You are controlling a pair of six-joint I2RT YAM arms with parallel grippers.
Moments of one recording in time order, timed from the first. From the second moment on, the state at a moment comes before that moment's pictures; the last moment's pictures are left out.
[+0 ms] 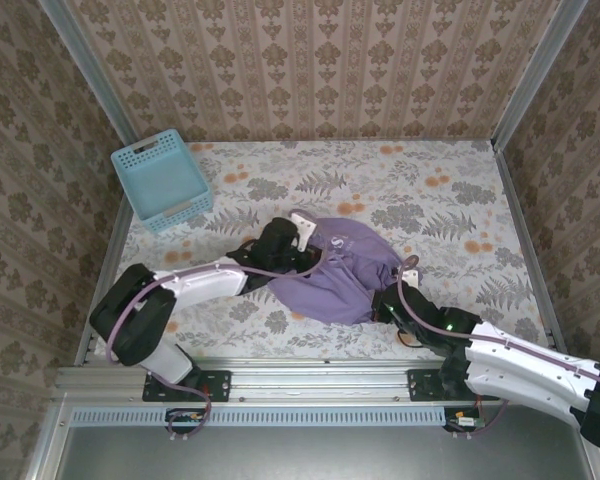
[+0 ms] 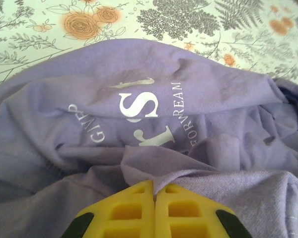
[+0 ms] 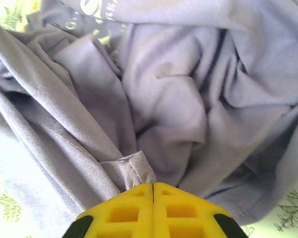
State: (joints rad) left arm -0.81 1.53 0.78 0.14 0.16 -0.30; right arm 0.88 0.75 0.37 -0.39 0.33 0.92
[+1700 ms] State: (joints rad) left arm -1.09 1.64 1.05 -0.25 -0.03 -0.30; right arm 0.83 0.61 0.25 -0.19 0.26 0.69
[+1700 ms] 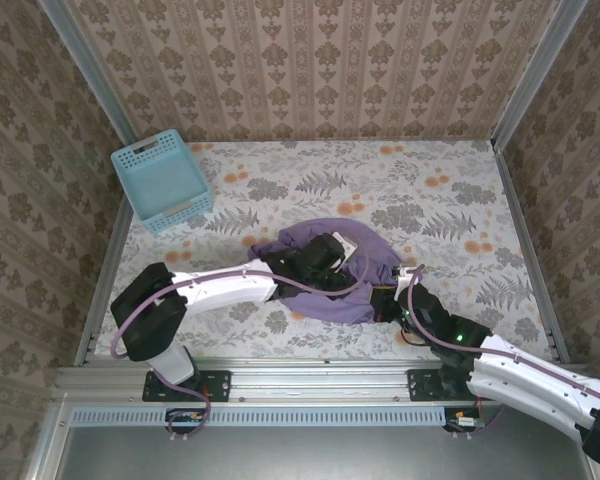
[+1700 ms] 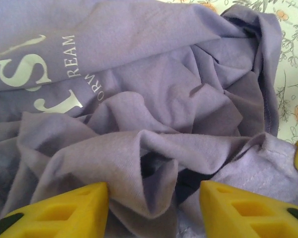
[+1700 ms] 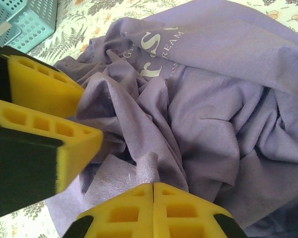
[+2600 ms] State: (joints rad) left arm -1.03 1.48 0.96 -0.18 0.05 -0.34; right arm 0.78 0.64 0.31 -0.32 0.22 0.65
